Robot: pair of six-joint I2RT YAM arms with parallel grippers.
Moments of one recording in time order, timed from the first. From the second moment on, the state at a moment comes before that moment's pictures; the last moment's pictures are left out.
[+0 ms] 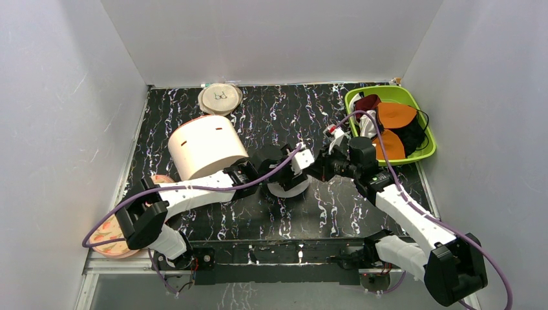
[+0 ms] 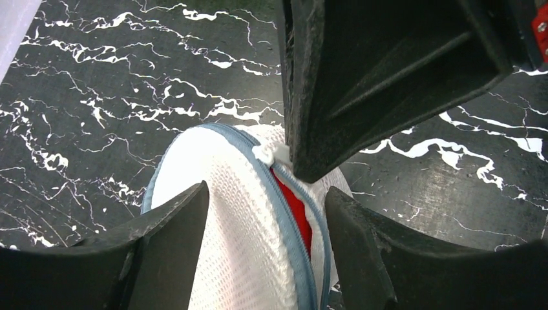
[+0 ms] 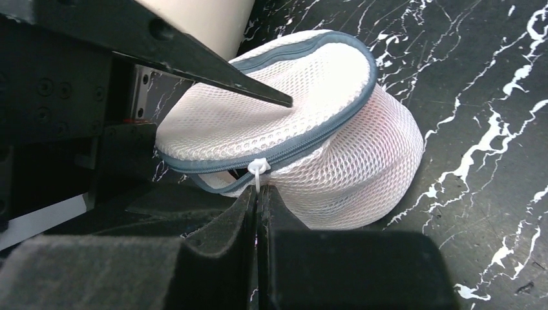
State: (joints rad) left arm -0.99 1.50 0.94 0.09 0.04 0.32; right arm 0.37 1.01 0.61 -0.04 -0.61 0.25
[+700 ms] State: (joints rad) left arm -1.00 1.51 0.94 0.09 0.01 0.36; right arm 0.39 0.98 0.61 -0.06 -0.50 0.24
